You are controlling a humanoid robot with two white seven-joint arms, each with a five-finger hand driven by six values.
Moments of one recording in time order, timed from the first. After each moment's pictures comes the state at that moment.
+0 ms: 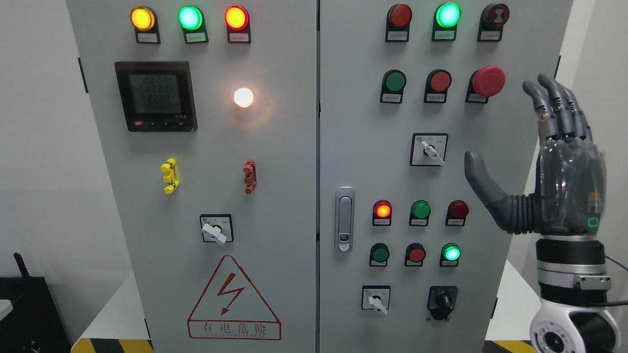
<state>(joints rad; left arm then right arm) 0.00 -0.09 0.00 0.00 0.00 -0.07 0.07 -0.63 0.00 -0.15 -1.92 1.01 -0.10 -0.03</state>
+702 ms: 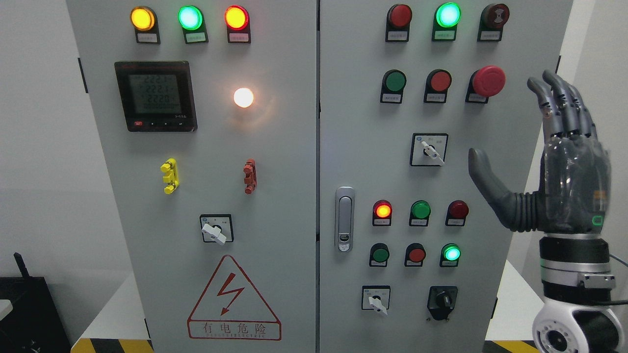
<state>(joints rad) 0.00 -0.09 0.00 0.00 0.00 -0.07 0.07 -0.63 0.00 -0.16 -1.93 1.01 -0.10 -0.05</state>
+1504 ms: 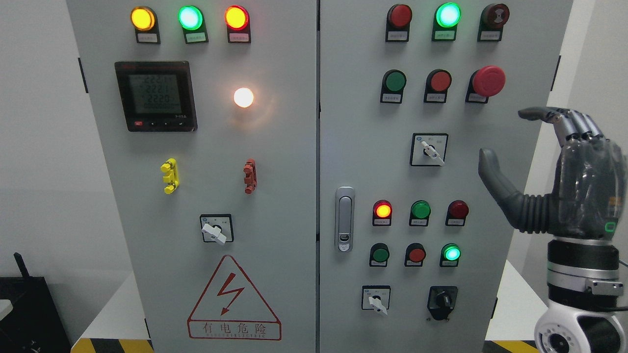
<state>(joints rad) 0.00 -0.09 0.00 0.00 0.00 -0.07 0.07 -0.61 0.03 -0.18 -1.93 1.01 -0.11 -0.08</state>
